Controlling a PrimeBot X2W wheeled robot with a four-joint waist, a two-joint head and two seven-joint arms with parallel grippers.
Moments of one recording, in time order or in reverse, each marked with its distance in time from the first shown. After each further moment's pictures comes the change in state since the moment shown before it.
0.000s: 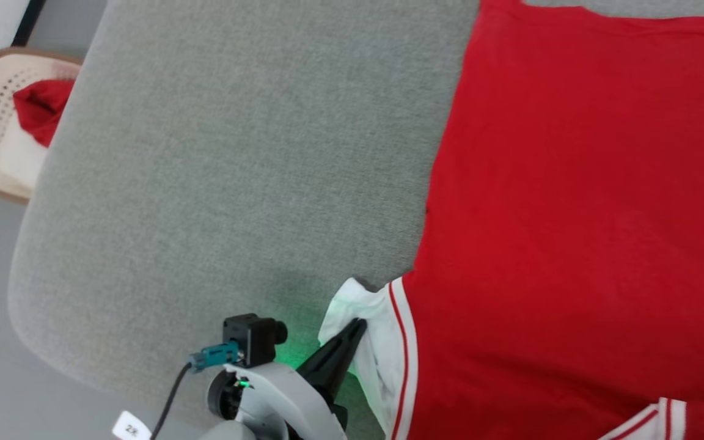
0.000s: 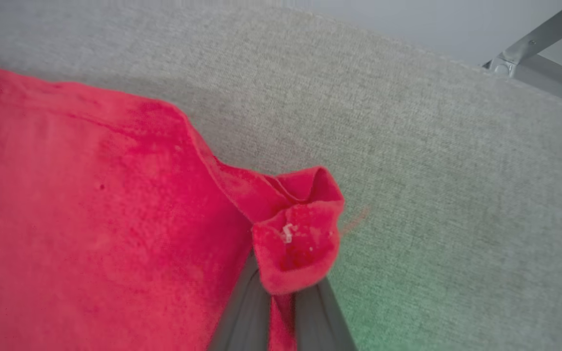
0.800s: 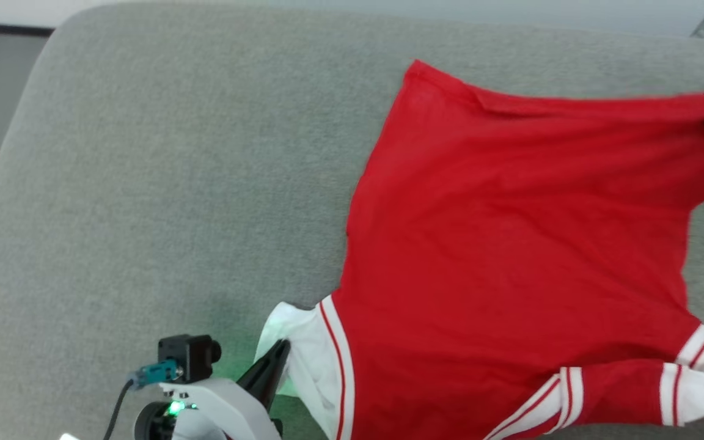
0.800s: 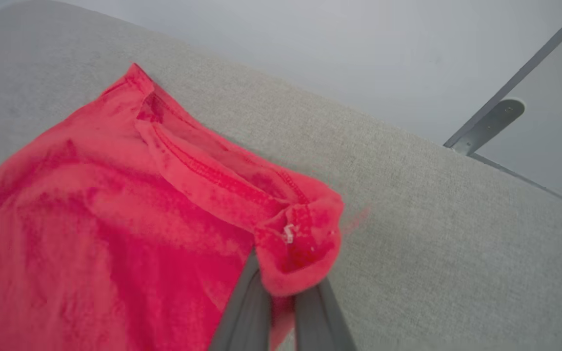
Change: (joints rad) left arm 0.089 0.138 0.061 -0.057 -0.031 0.093 0.023; right arm 0.301 -0.173 0.169 -0.479 0.286 0.000 -0.297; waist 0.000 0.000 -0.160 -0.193
